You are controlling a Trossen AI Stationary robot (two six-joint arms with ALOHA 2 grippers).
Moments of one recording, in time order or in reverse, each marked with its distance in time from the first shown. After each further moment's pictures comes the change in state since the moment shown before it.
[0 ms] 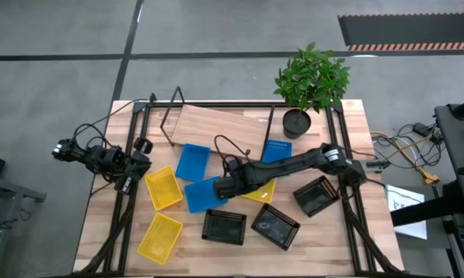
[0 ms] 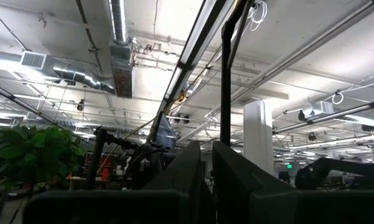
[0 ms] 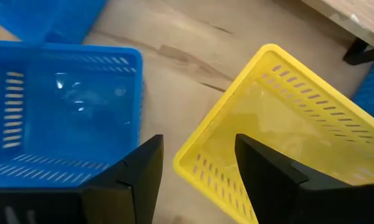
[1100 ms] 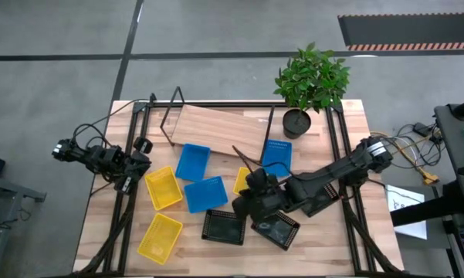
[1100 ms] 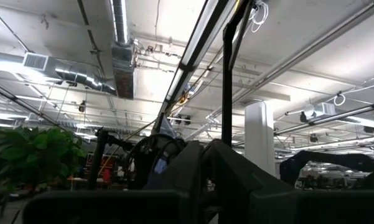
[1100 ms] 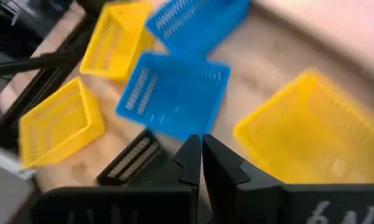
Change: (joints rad) left arm 0.000 0.000 0.000 0.006 -0.006 0.002; right arm 0.215 -0.402 -0.399 0.410 0.223 -0.095
